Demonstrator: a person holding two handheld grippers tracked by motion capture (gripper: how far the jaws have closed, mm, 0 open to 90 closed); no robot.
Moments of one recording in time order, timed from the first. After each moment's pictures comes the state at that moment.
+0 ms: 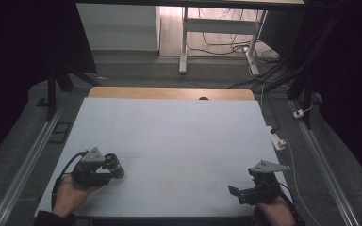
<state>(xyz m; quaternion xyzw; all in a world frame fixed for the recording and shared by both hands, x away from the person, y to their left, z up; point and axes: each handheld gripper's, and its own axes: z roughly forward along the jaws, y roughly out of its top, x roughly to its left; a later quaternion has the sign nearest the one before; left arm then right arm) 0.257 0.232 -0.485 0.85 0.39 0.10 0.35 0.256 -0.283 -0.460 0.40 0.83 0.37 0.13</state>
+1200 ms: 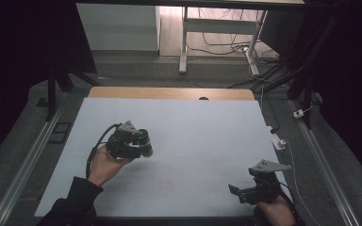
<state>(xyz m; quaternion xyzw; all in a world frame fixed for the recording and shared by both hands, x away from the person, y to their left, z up) 0.334 0.154 -0.444 0.86 0.36 0.09 0.36 0.258 -0.285 -0.460 0.40 0.83 0.37 0.13</state>
